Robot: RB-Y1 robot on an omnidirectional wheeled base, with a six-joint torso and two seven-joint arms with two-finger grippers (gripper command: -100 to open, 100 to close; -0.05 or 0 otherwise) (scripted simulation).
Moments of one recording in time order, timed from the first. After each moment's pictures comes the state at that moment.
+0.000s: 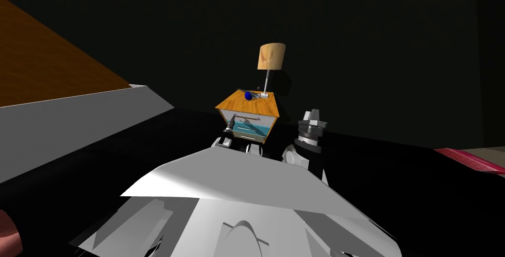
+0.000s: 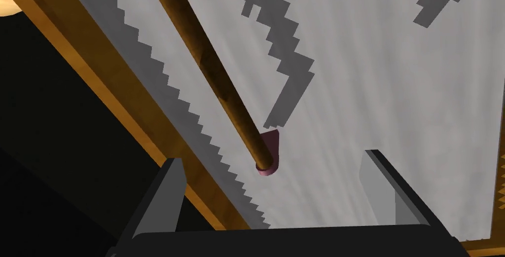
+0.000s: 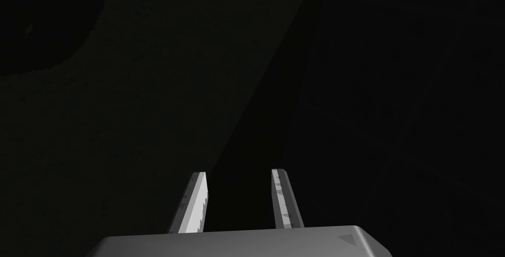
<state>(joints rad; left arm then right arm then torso) 0.25 0.13 0.03 -1.51 -0.03 -0.43 -0.18 0.52 0.01 0.05 -2.32 -0.02 -0.43 0.12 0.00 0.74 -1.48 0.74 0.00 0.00</state>
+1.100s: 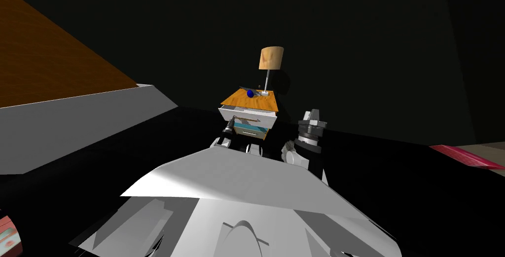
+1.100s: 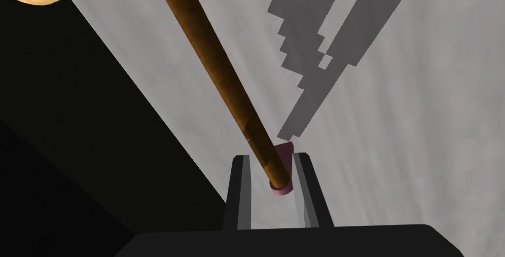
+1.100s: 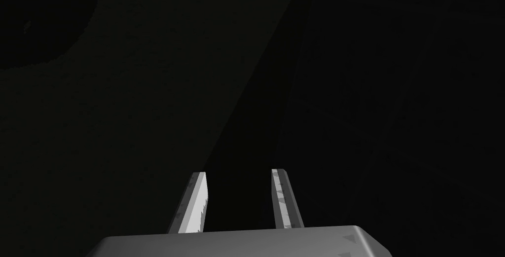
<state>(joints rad) 0.29 0.15 0.01 -1.58 -0.03 -0.41 -0.17 0.52 0.01 0.05 -2.32 -0.02 -0.43 0.12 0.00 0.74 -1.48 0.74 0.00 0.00</state>
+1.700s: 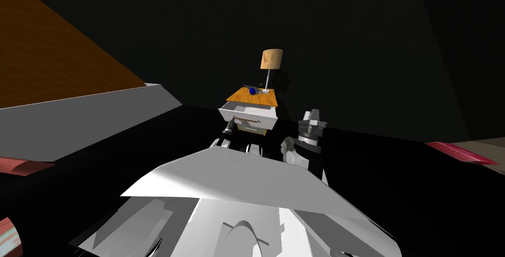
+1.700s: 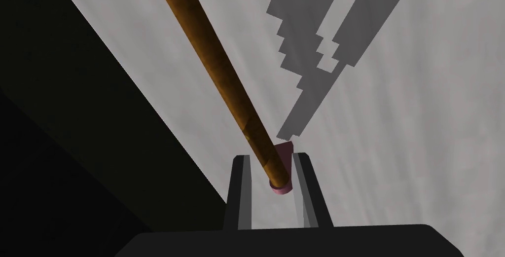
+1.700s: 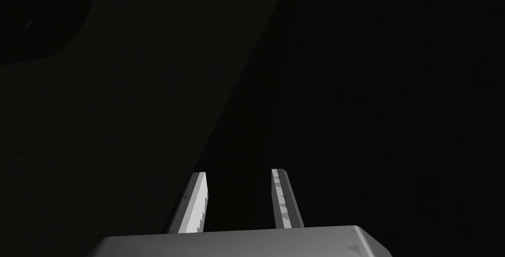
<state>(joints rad) 0.32 0.15 -0.01 -1.61 -0.03 -0.41 -0.16 0.52 0.01 0.05 -2.32 -0.02 -0.43 0.12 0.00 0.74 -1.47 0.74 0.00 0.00</state>
